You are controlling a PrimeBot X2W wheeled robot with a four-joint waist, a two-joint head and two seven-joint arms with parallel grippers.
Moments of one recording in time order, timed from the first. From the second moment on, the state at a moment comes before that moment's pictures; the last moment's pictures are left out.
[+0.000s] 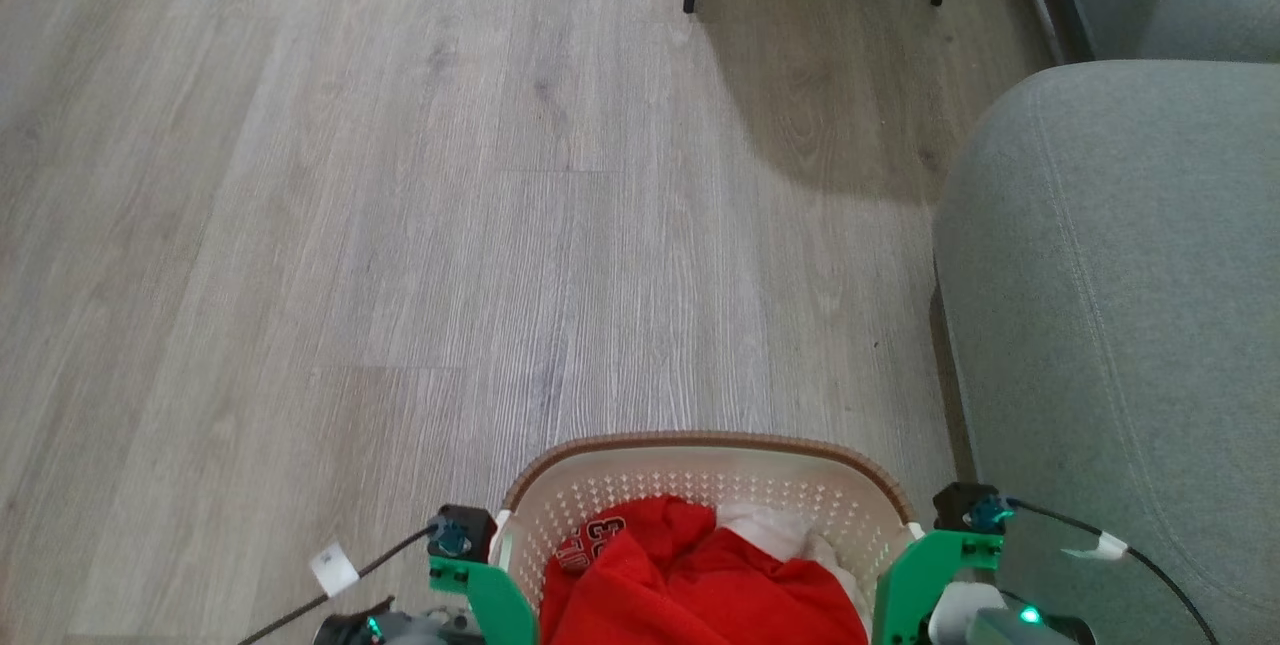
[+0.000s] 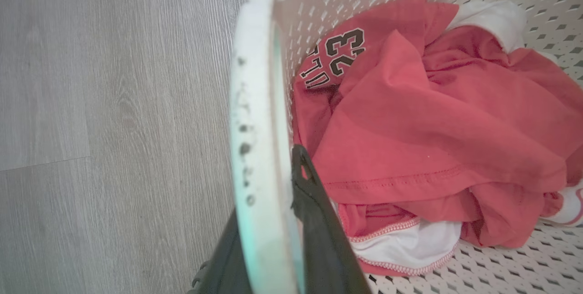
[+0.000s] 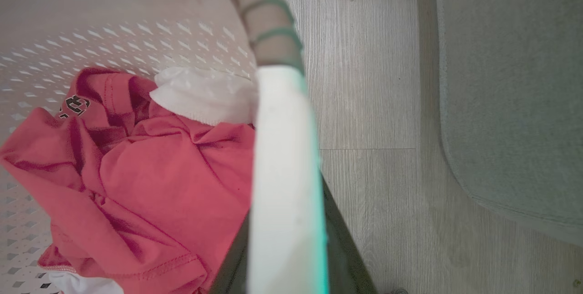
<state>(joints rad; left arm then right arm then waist) -0.43 0.01 -1.11 1.24 -0.94 0.00 -0.05 -0.45 -0.04 0.81 1.27 0.99 0.13 -0.06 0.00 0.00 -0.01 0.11</state>
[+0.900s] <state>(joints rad) -0.43 0.01 -1.14 1.24 -0.98 0.00 -0.05 -0.47 -0.04 0.94 1.28 1.11 0.13 -0.09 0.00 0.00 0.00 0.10</state>
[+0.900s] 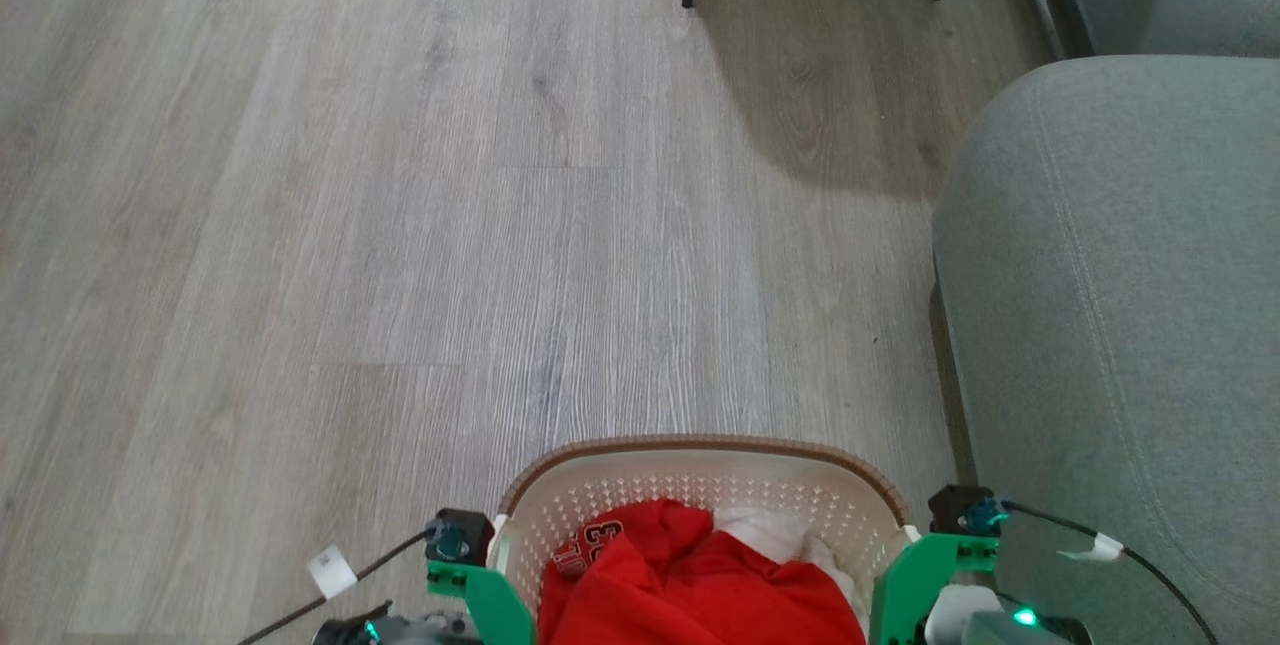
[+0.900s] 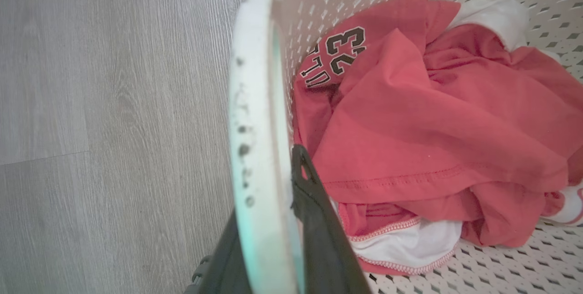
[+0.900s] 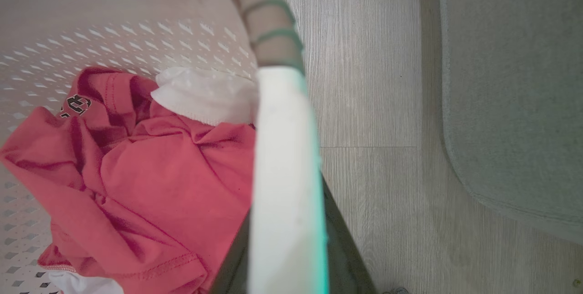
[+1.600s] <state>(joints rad) -0.43 0.01 -1.16 1.25 -1.00 0.00 -0.07 -0.49 -0.04 1.03 1.29 1.19 0.13 -0.11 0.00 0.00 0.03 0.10</state>
